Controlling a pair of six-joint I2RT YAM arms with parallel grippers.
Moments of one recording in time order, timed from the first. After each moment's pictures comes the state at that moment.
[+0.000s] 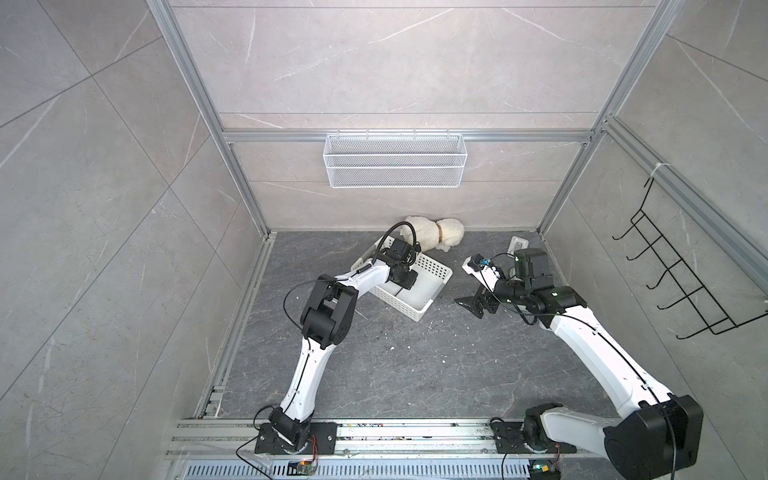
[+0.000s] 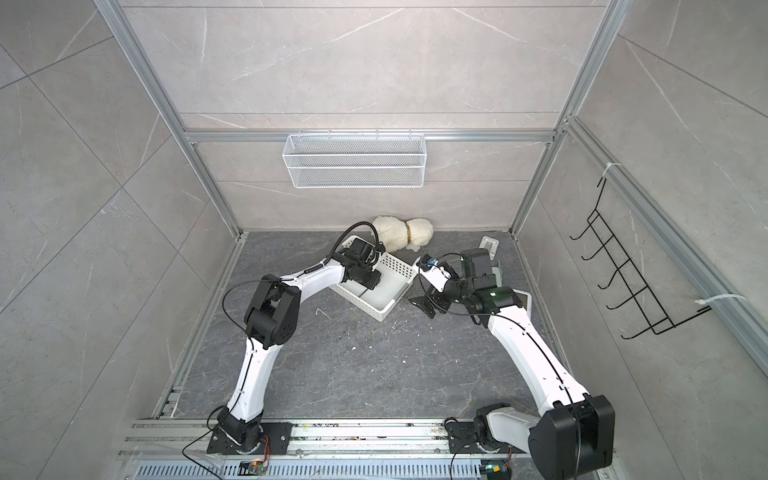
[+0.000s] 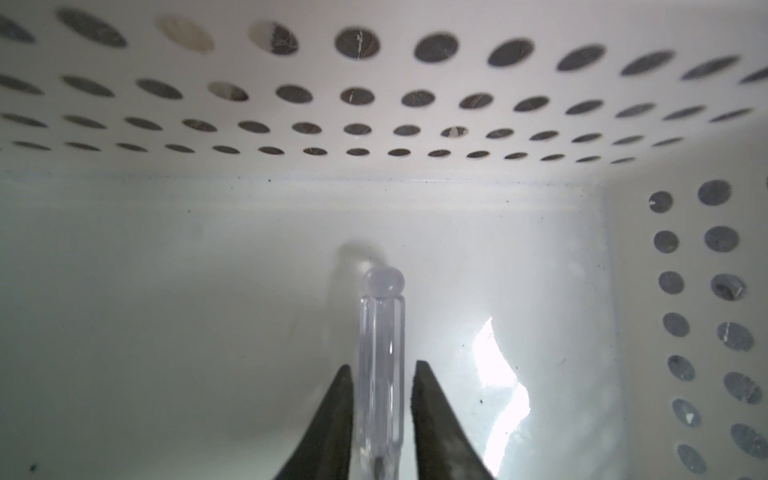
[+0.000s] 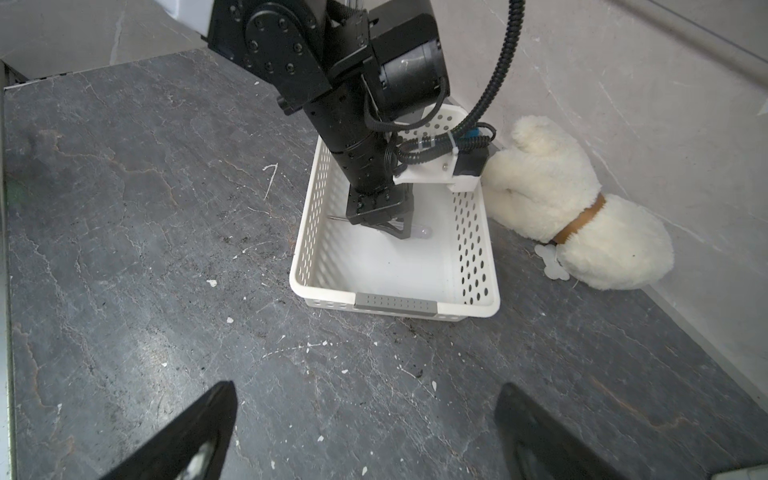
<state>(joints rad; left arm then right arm) -0.58 2.31 1.83 -0.50 0.14 0.05 0.22 1.22 1.05 -0.55 -0.57 -0.61</state>
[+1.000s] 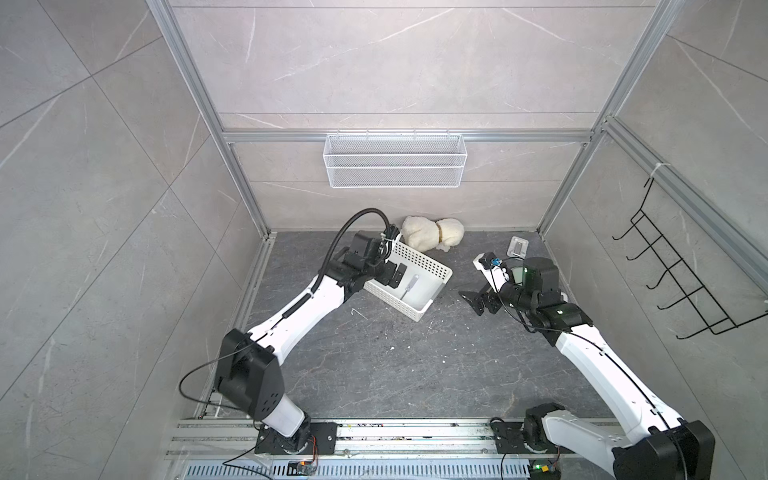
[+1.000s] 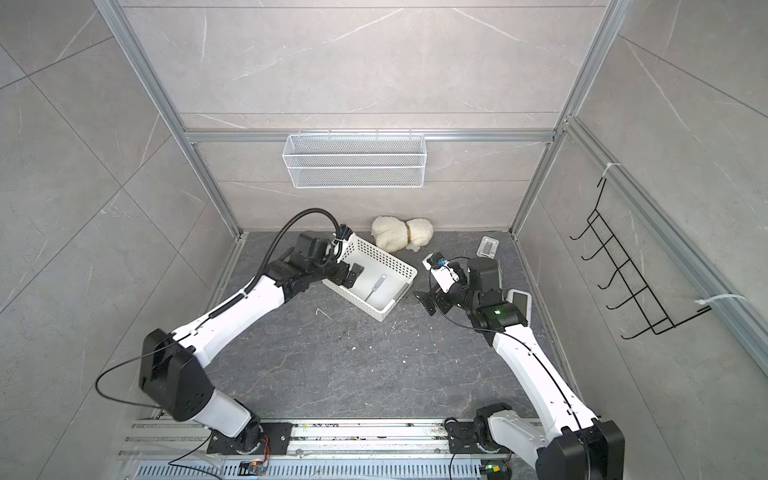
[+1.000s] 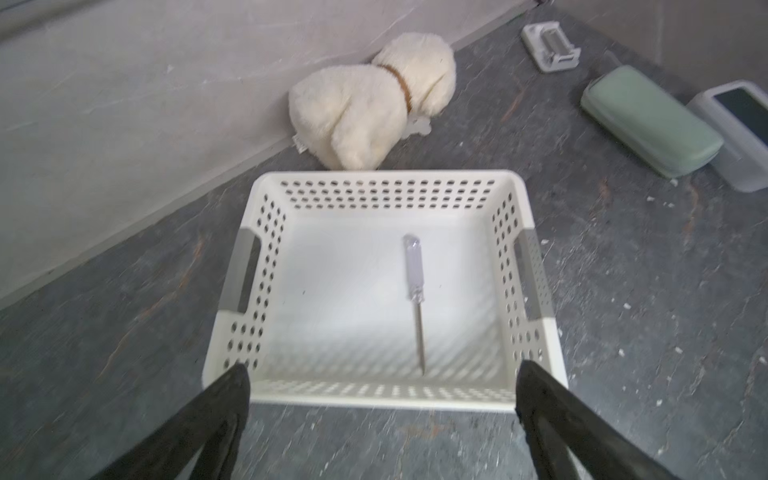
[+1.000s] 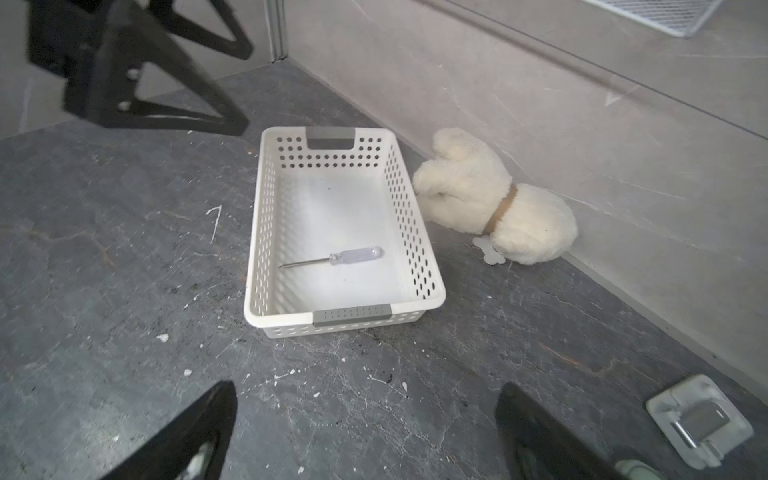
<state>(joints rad) -0.57 1.51 1.29 -0.40 -0.01 0.11 0.22 1.08 0.88 -0.29 -0.41 -0.38</state>
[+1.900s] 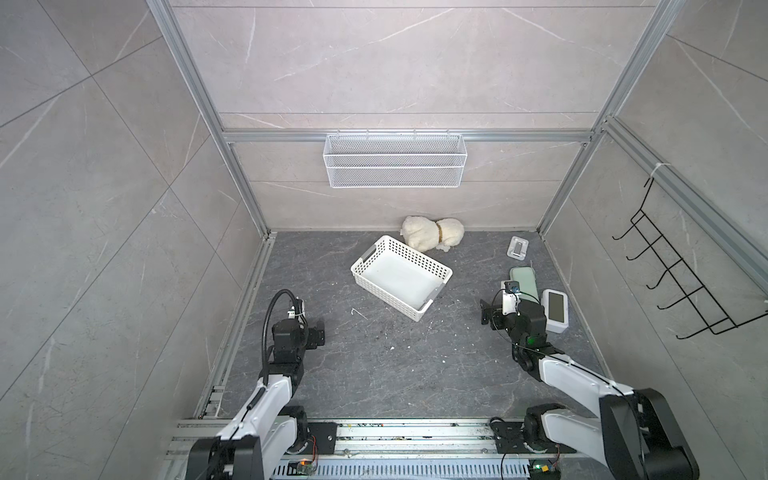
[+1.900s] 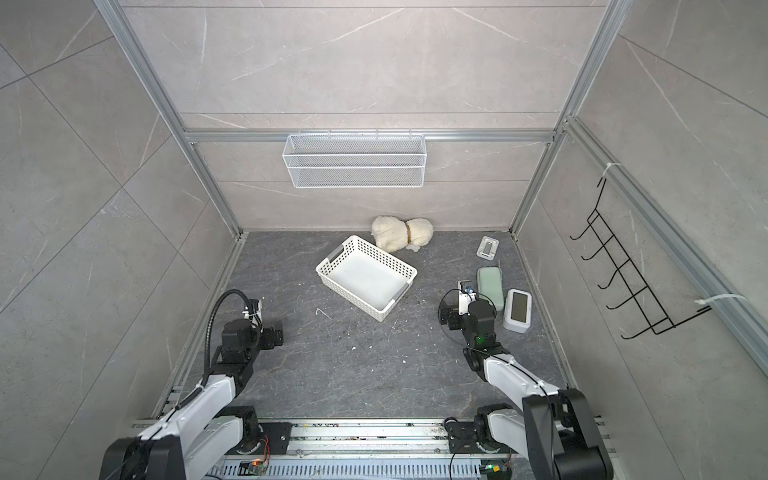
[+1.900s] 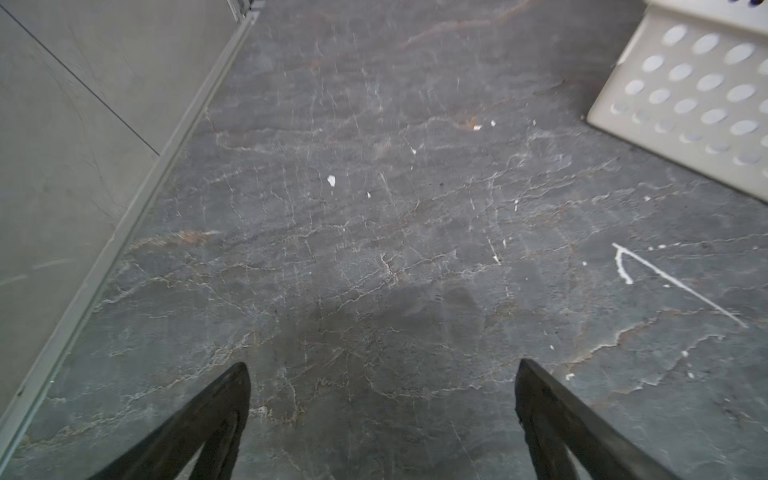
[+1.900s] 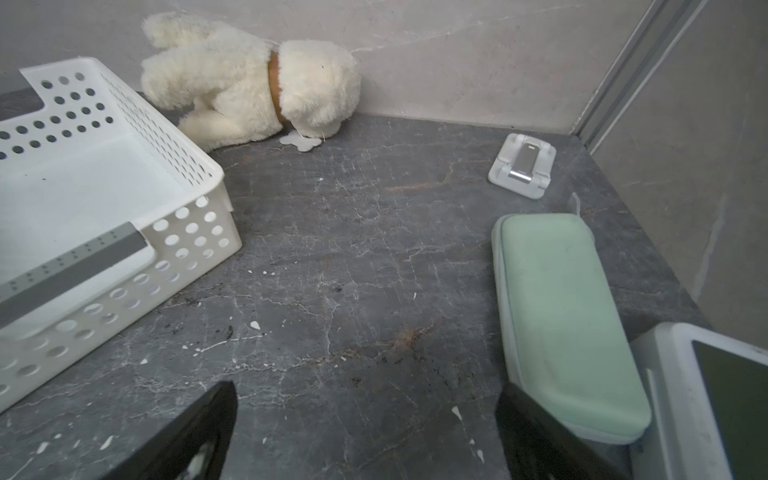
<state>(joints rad) -0.02 1.01 0.23 0.21 -0.09 0.05 0.13 1.21 0.31 0.50 0.07 -0.03</state>
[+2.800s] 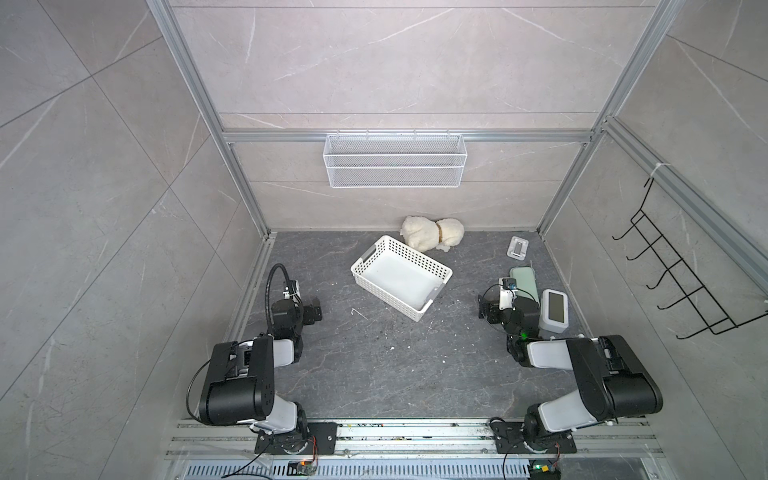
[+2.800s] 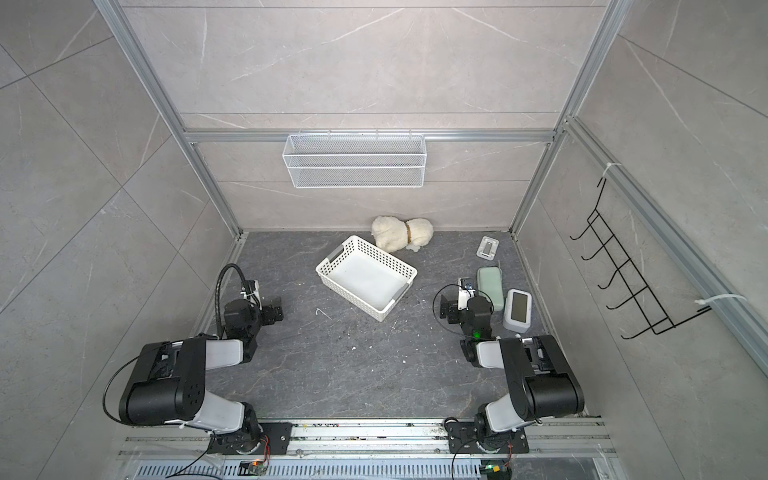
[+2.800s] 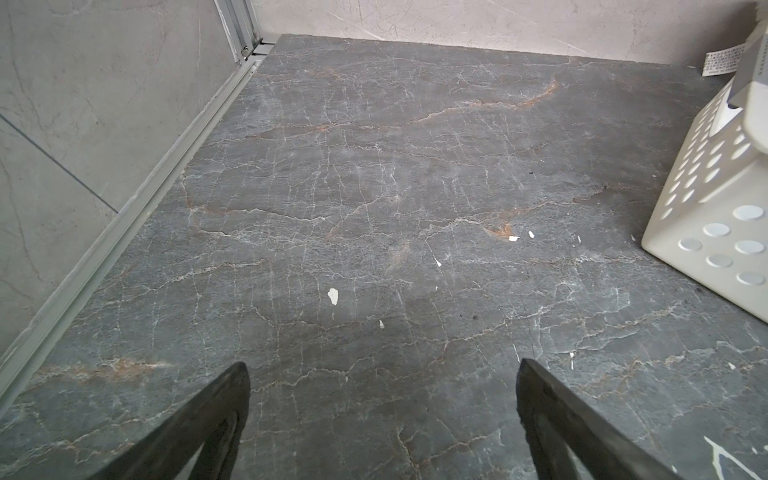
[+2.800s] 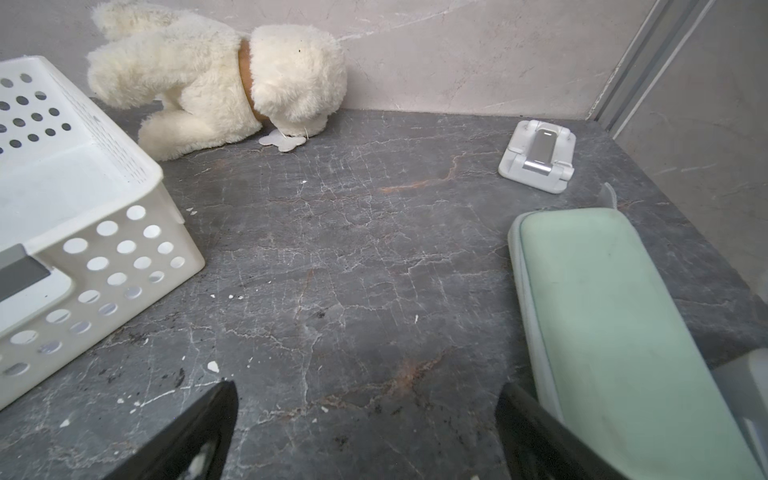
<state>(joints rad) 0.09 1.50 0.38 0.66 0.02 -0.01 0.08 1.51 0.35 0.79 0.01 -0.01</state>
